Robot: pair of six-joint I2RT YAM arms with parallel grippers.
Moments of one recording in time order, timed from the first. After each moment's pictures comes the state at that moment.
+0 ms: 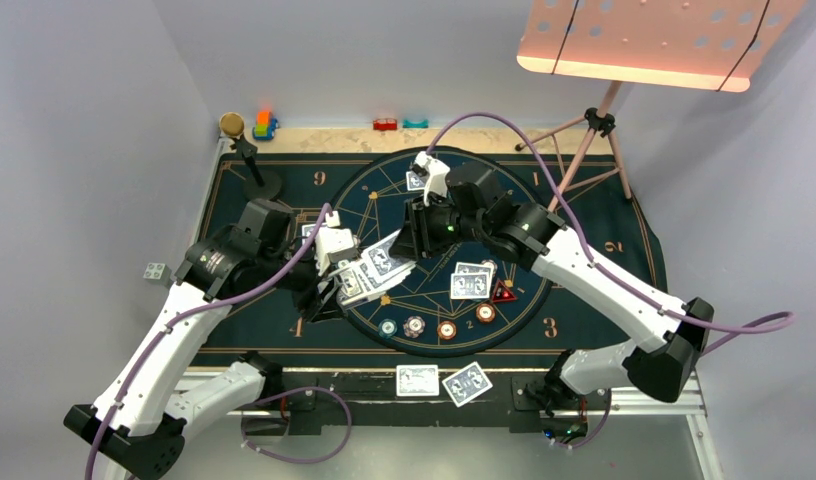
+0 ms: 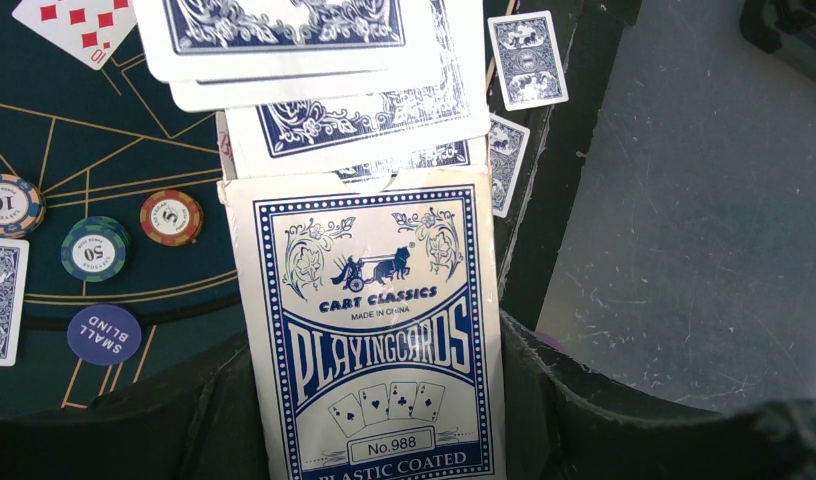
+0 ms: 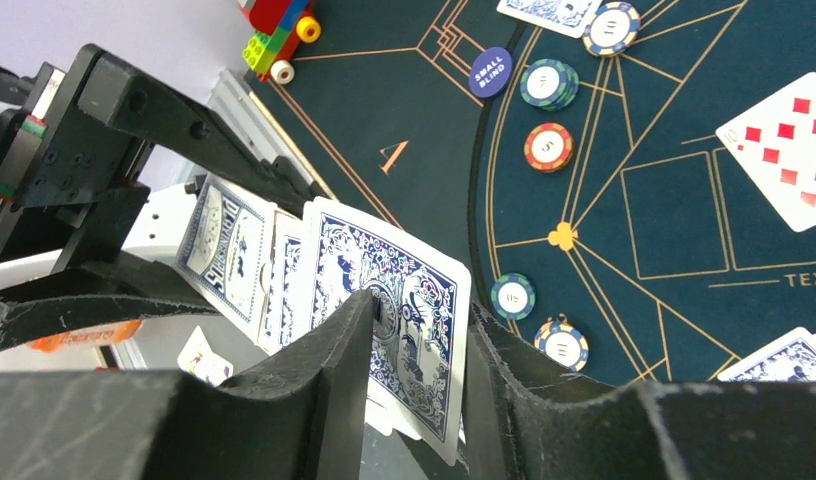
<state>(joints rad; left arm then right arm) -0.46 0.94 1.15 -1.17 0.68 0.43 0.84 1.33 1.37 -0.60 -0.27 0.52</state>
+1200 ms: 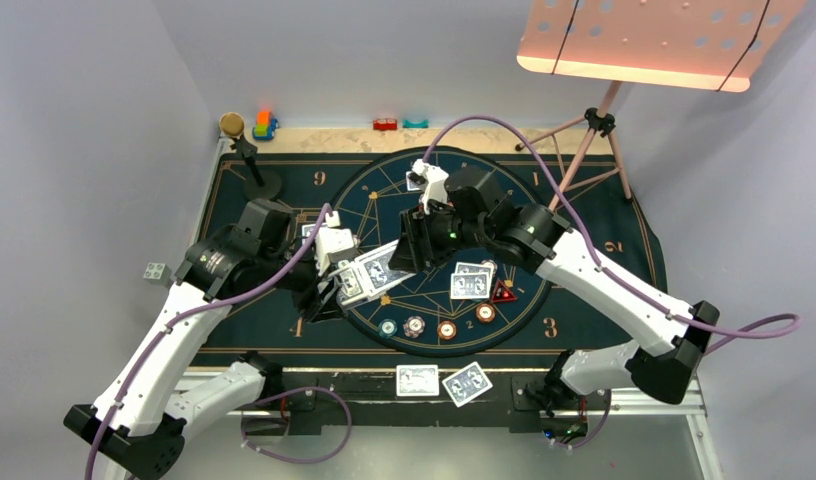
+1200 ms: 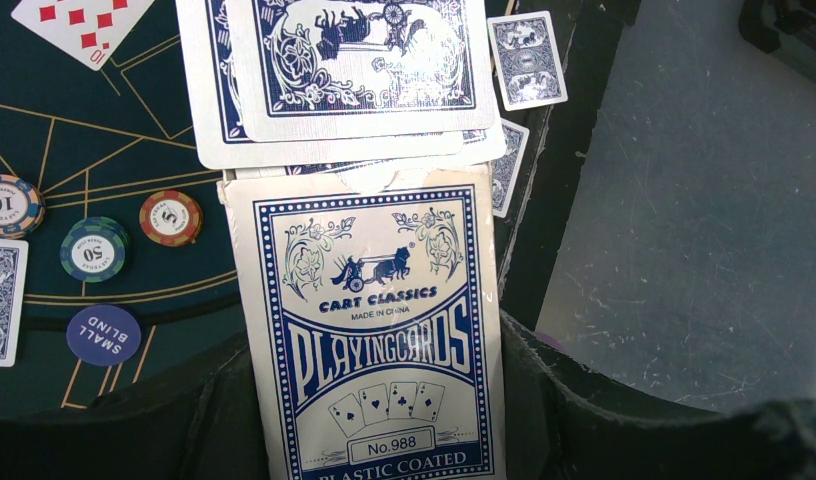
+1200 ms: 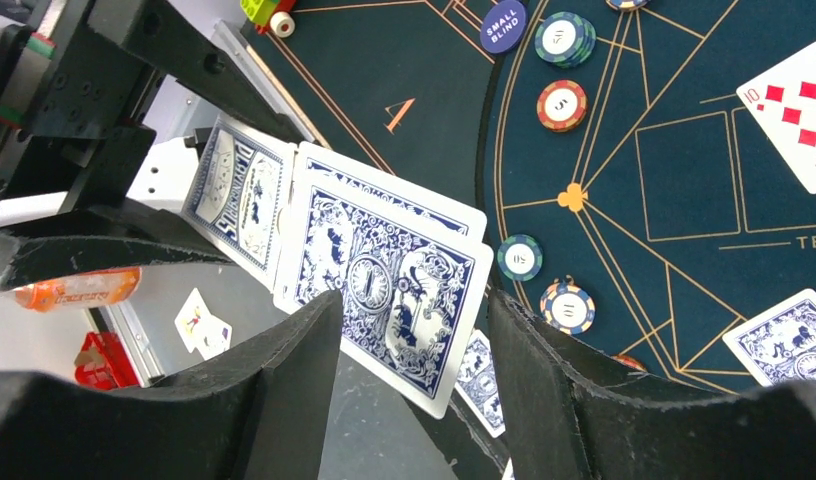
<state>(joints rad) -0.46 0.94 1.15 -1.17 0.68 0.43 0.88 1.33 1.41 -0.70 -0.28 0.49</state>
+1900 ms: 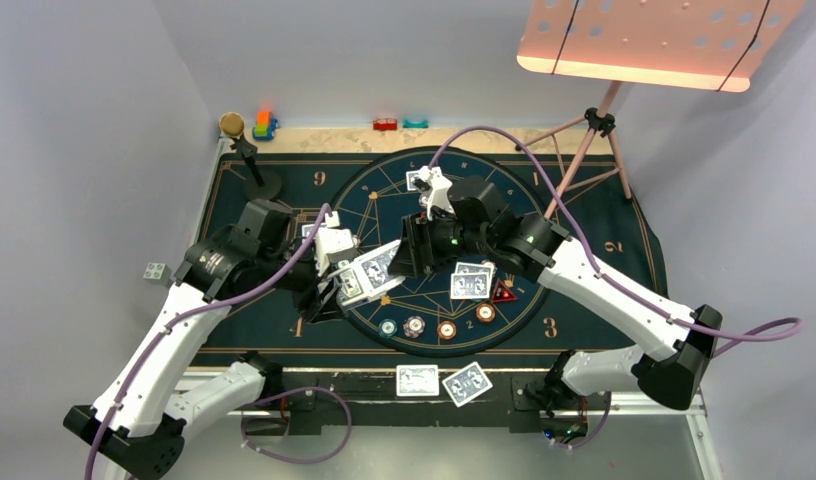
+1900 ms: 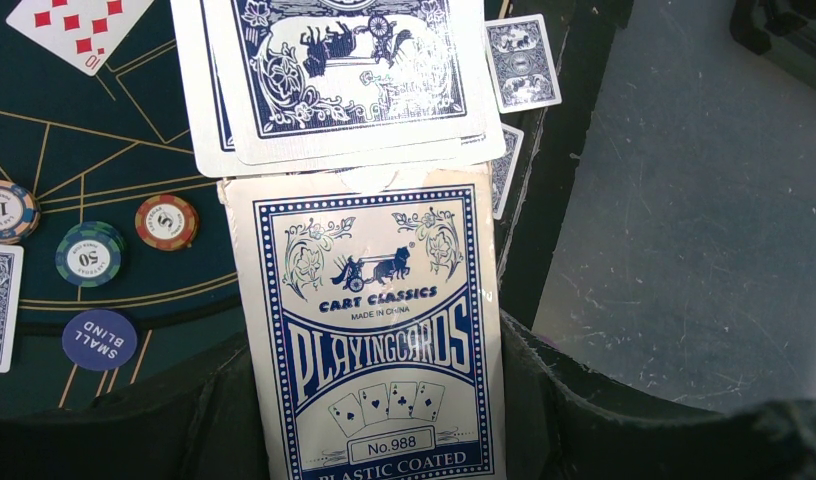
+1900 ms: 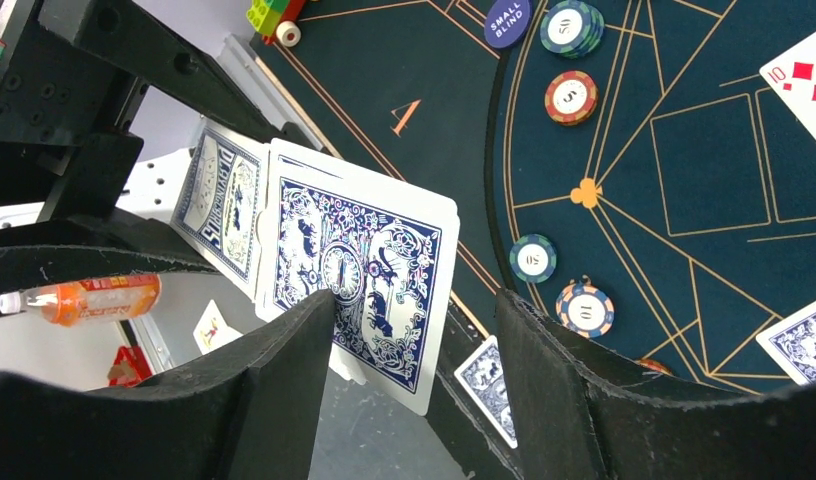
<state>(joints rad) -0.46 0.93 1.15 -1.17 0.70 0.43 0.88 1.28 1.30 -0.61 -0.28 0.56</state>
